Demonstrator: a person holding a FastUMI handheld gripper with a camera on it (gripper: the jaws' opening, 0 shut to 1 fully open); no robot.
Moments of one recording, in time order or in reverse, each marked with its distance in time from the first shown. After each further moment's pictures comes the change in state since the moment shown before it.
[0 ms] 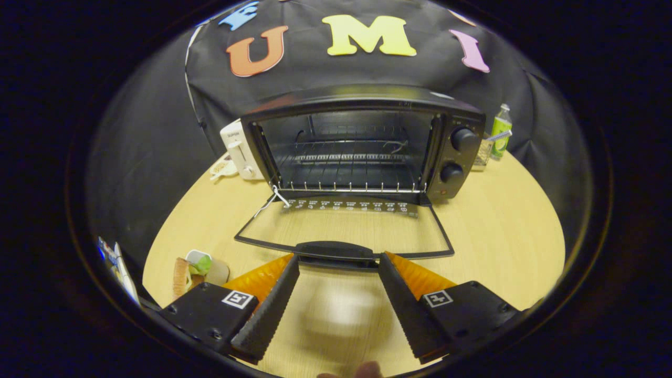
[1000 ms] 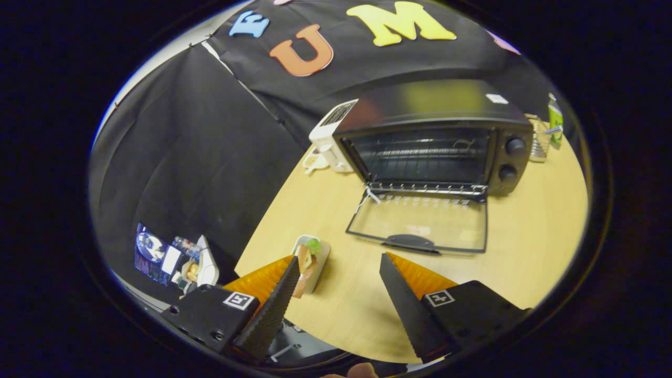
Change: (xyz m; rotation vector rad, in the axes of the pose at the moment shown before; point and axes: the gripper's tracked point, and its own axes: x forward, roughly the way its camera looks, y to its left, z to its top) arm -0.102 0.074 0.015 0.028 0.216 0.528
